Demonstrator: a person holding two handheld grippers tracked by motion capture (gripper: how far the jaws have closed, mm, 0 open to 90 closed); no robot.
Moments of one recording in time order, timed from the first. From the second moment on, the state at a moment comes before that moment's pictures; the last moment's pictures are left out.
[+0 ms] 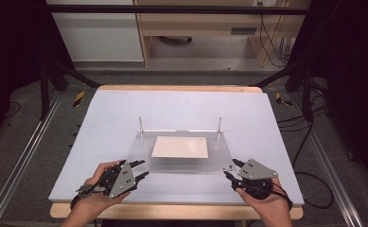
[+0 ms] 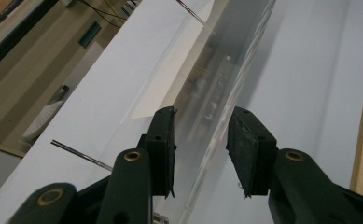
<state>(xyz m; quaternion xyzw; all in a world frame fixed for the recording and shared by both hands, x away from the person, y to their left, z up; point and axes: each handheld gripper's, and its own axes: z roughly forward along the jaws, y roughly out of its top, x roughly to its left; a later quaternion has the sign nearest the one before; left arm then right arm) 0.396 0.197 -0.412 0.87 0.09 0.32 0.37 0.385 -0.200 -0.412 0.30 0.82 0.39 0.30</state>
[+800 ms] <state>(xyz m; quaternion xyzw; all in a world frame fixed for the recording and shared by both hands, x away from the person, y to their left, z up) 0.401 0.197 -0.400 0.86 0.11 0.33 0.38 0.399 -0.188 -0.411 0.21 0.84 0.37 0.35</state>
